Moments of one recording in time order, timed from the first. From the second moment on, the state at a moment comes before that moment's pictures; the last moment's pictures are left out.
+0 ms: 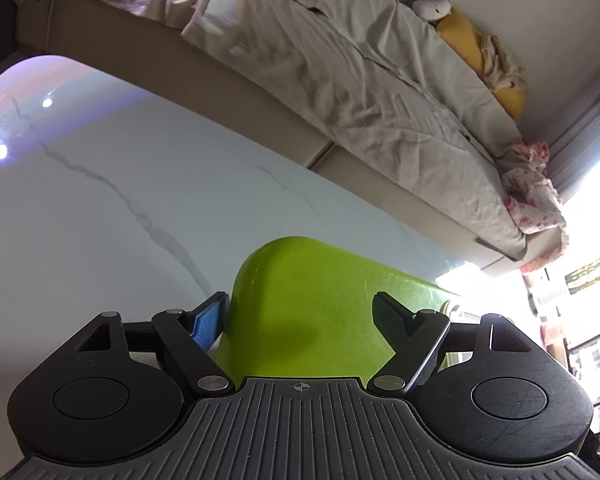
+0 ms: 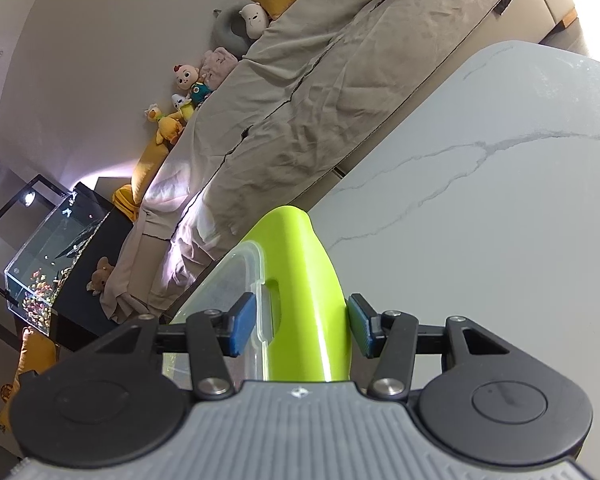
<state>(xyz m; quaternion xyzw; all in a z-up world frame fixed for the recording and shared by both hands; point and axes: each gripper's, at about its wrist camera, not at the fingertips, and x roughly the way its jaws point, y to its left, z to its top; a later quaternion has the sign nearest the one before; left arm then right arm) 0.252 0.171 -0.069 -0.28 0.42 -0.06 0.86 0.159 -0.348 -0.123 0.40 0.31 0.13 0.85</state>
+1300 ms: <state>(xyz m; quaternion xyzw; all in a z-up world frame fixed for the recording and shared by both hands) 0.184 0.163 -0.075 -0.27 0.43 -0.11 0.85 0.156 -0.339 -0.079 0.25 0.30 0.19 0.90</state>
